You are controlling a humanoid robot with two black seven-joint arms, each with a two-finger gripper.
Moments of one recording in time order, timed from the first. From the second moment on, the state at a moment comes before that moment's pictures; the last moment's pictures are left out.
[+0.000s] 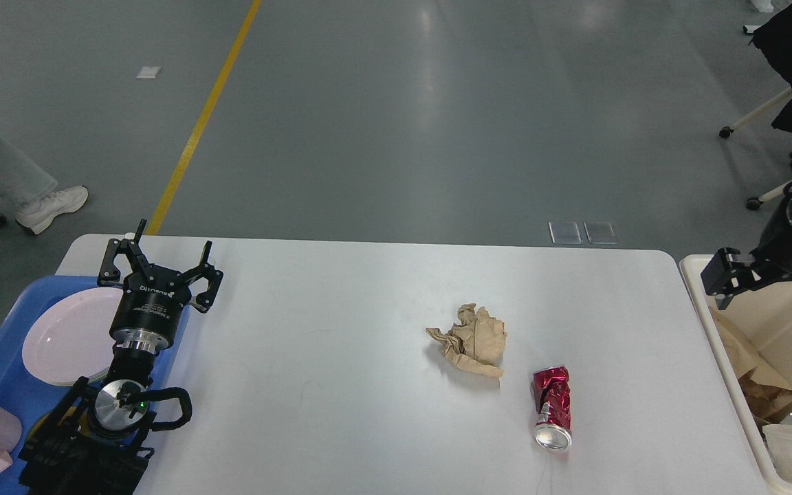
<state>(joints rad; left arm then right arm) -0.36 0.05 -1.48 -0.70 0.24 -0.55 -0.21 2.10 -0.40 -1.49 1.34 -0.37 0.73 -0.04</state>
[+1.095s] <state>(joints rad) -0.36 0.05 -1.48 -0.70 0.24 -0.55 -0.21 1.85 -0.17 -1.24 1.59 -0.15 0.11 -0.04</state>
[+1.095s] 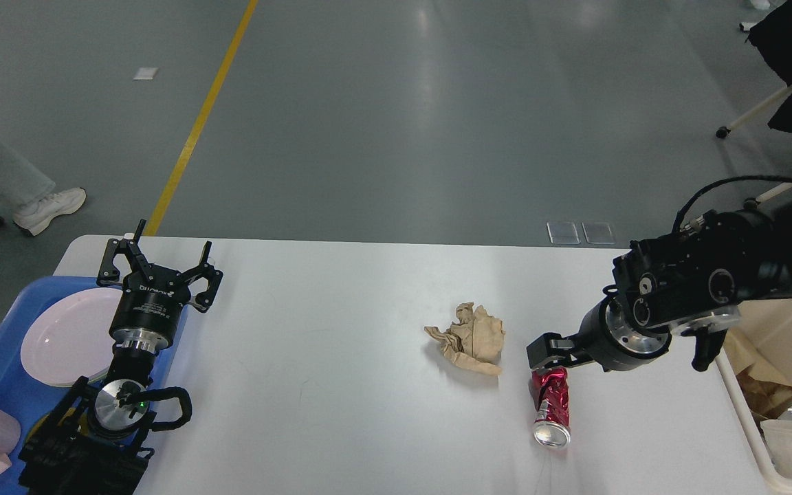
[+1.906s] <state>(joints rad) -0.36 0.05 -1.48 -0.70 0.24 -0.55 -0.21 1.36 -0.01 -1.23 1.10 -0.15 0.06 -0.10</state>
